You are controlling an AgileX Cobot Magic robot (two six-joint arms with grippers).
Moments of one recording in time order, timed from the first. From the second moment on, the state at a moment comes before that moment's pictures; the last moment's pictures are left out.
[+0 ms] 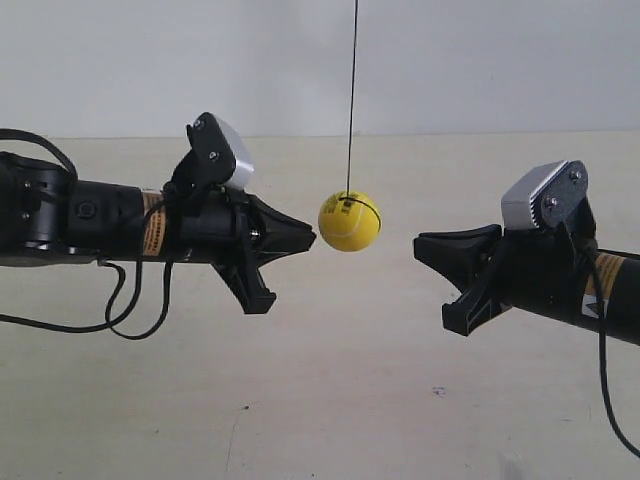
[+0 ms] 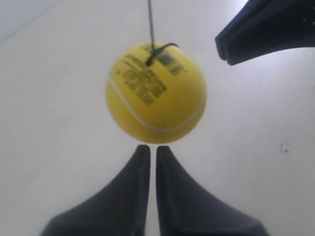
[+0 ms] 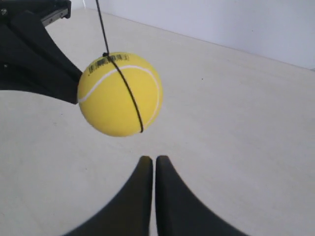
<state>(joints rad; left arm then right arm) -0.38 1.84 -0.86 1.17 -0.67 -0.59 0.16 1.77 -0.46 -0.83 -1.08 0.36</state>
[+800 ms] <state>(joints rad) -0.38 1.77 -0.85 1.17 -0.58 -0.59 0.16 1.77 -0.46 -0.83 -1.09 0.35</state>
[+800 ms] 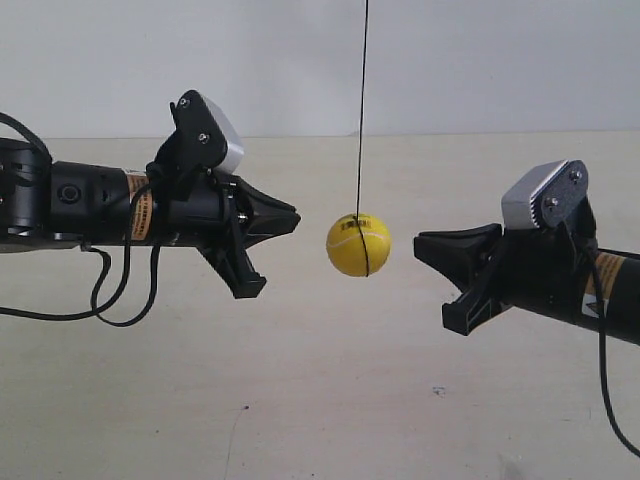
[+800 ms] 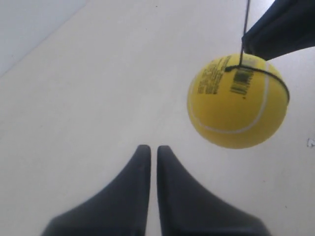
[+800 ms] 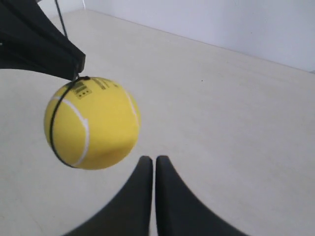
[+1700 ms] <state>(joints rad) -0.38 0.88 -0.52 0.99 -0.54 -0.59 0.16 1.17 -0.37 -0.83 -0.71 0.54</state>
